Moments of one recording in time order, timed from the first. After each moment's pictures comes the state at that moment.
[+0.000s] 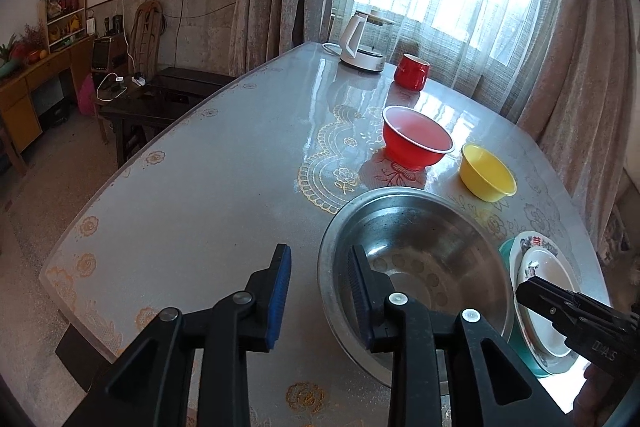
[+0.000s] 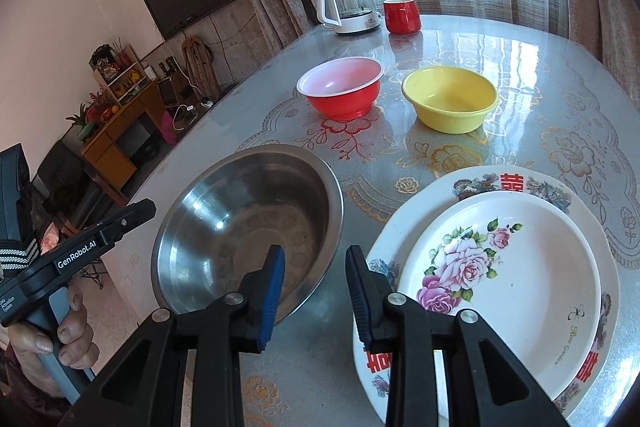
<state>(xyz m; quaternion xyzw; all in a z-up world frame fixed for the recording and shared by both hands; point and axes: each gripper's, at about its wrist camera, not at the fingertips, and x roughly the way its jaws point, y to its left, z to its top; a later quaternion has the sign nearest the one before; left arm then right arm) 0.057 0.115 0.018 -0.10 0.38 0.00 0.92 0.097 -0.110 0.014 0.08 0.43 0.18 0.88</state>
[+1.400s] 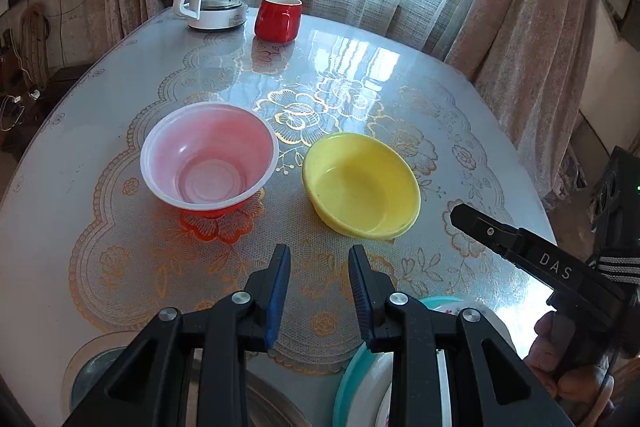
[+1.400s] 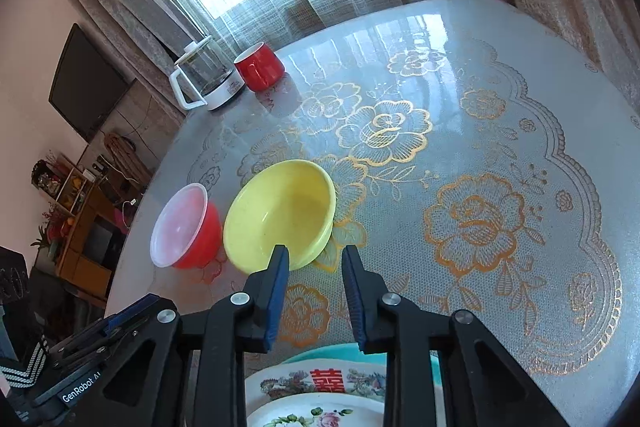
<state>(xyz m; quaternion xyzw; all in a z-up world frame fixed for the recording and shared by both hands) 0.230 -0.059 0.027 -0.07 0.47 -0.15 0.87 0.234 -0.259 0.017 0.23 0.43 0.04 0.87</state>
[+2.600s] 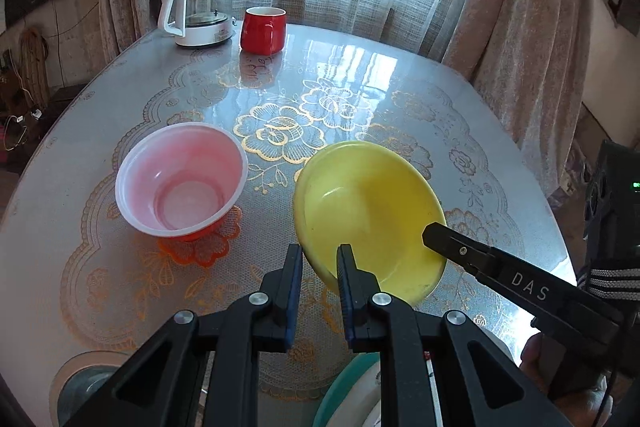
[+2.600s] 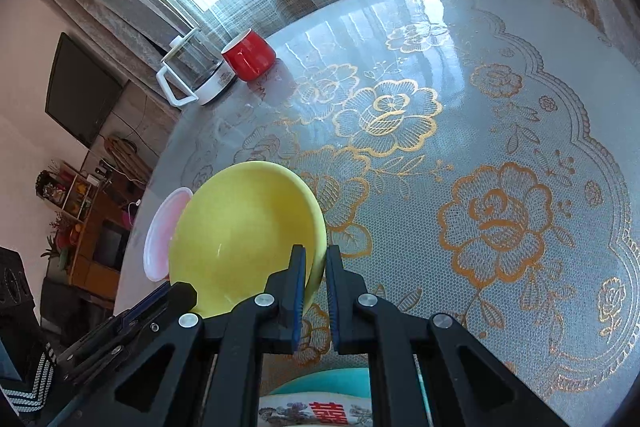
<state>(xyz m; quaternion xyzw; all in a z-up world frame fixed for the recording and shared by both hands) 0.227 -0.089 0.034 -0.04 0.45 -0.14 0.88 0.245 -0.263 0.003 0.26 0.45 0.05 0.86</state>
